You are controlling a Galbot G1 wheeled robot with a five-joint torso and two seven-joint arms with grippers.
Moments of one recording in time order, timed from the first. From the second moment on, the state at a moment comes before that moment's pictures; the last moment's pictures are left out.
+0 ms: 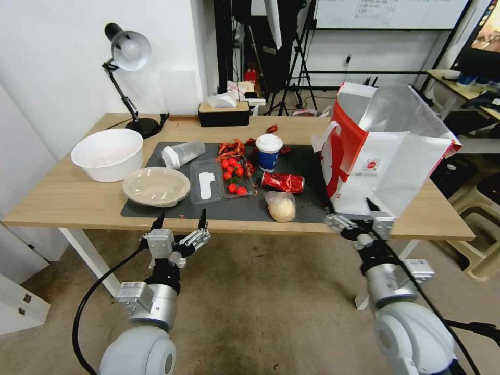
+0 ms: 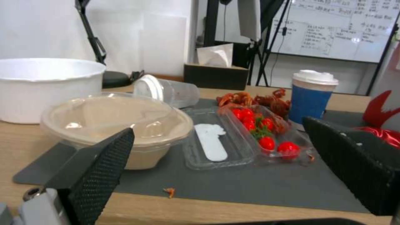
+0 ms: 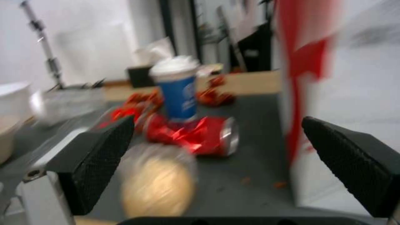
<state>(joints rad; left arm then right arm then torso) 1.67 -1.60 -0.47 -2.31 -0.11 0.12 0.00 -1.48 1.30 0.45 2.21 0.35 -0.15 0.06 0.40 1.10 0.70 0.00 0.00</state>
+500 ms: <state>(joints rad) 1.69 -1.61 -0.51 -2.31 -0.10 0.08 0.00 -1.19 1.17 0.17 2.01 0.43 -0.32 0.17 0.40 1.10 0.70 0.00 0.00</state>
